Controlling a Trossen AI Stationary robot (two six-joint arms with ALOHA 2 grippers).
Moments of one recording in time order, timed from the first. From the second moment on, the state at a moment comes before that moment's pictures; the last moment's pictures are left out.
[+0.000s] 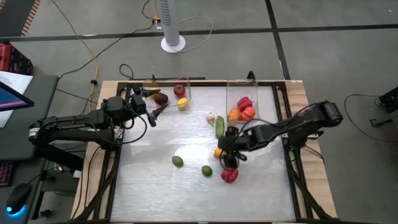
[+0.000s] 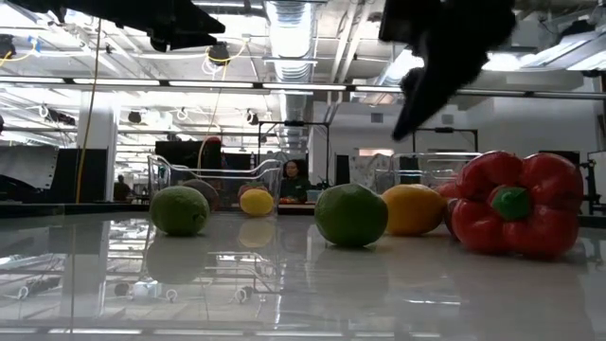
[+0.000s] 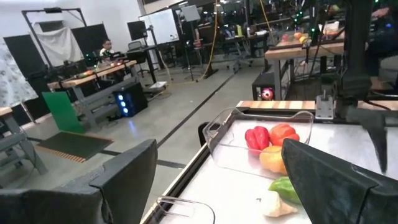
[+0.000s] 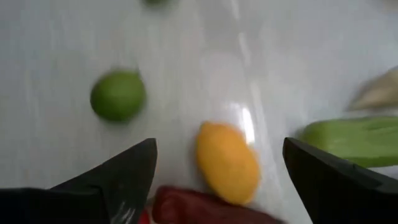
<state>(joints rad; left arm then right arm) 0.23 0.72 0.57 0.13 -0.29 0.17 0.24 1.52 1.03 -0.52 0.20 0.31</state>
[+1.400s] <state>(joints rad) 0.23 0.58 0.57 0.17 -0.14 0.24 -0.29 1.78 1.28 0.12 -0.07 -0.14</state>
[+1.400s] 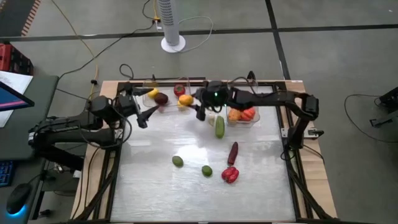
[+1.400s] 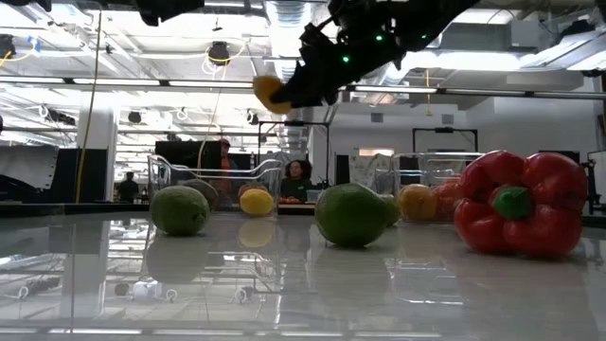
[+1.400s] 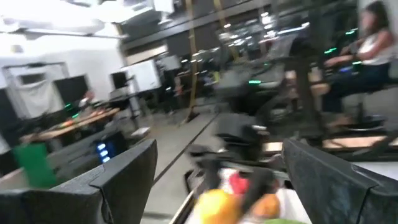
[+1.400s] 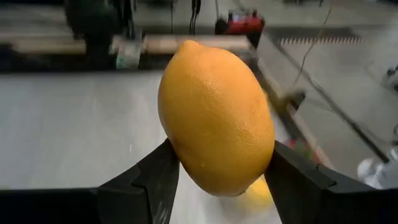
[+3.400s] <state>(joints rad) 0.22 0.58 0.57 0.06 -0.10 0.20 -0.34 2.18 1.73 -1.02 0.02 0.04</state>
